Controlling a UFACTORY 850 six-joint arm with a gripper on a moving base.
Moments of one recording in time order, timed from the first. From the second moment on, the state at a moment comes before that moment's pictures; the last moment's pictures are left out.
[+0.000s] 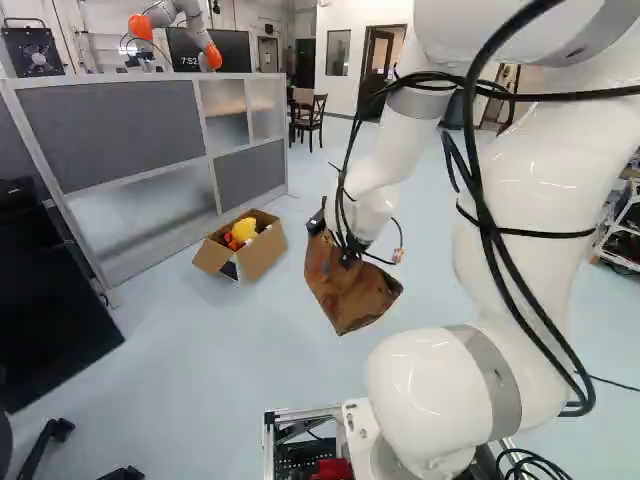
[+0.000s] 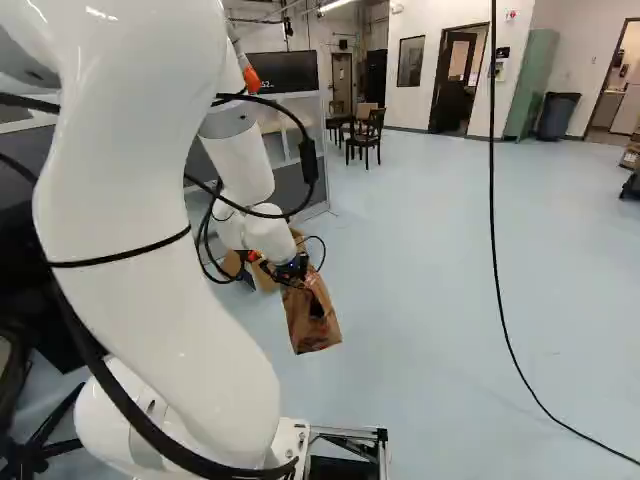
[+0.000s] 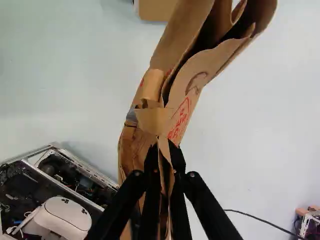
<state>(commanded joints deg) 0.8 -10.3 -28.3 0.0 8.1 -42.1</state>
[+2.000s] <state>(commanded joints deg) 0.2 11.0 -9.4 0.0 42.0 -8.0</state>
